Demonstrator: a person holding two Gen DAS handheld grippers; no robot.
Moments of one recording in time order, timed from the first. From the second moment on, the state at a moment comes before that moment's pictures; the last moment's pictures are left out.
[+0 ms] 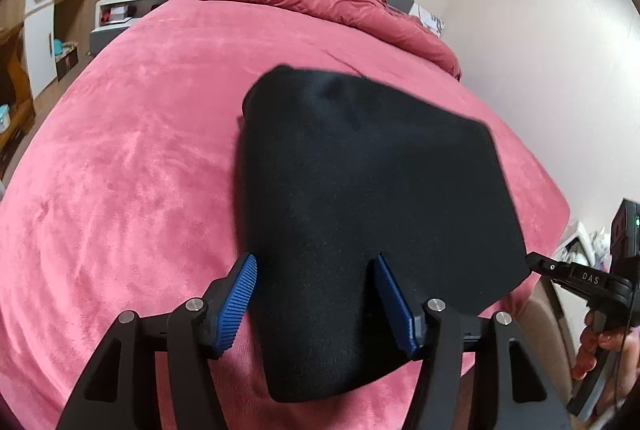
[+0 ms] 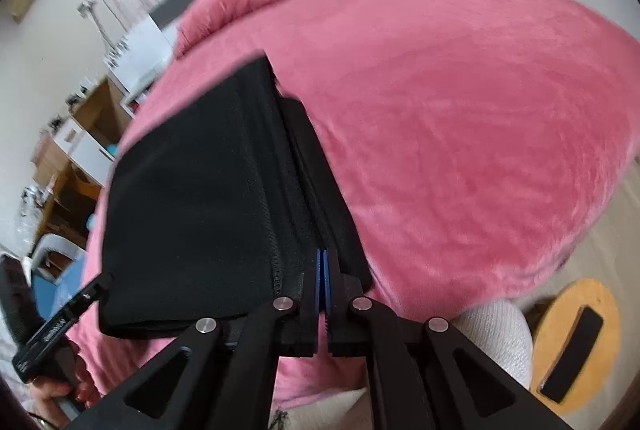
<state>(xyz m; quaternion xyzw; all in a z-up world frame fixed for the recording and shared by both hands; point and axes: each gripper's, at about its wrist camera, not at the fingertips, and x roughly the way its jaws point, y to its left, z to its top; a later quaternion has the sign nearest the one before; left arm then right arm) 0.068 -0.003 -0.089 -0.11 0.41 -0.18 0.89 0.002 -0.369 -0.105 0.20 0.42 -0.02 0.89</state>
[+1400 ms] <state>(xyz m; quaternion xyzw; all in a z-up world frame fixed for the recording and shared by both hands) 0.131 -0.052 -0.037 -0.05 0.35 -0.23 0.90 0.109 -0.311 -0.052 0.10 0.32 0.11 0.94</state>
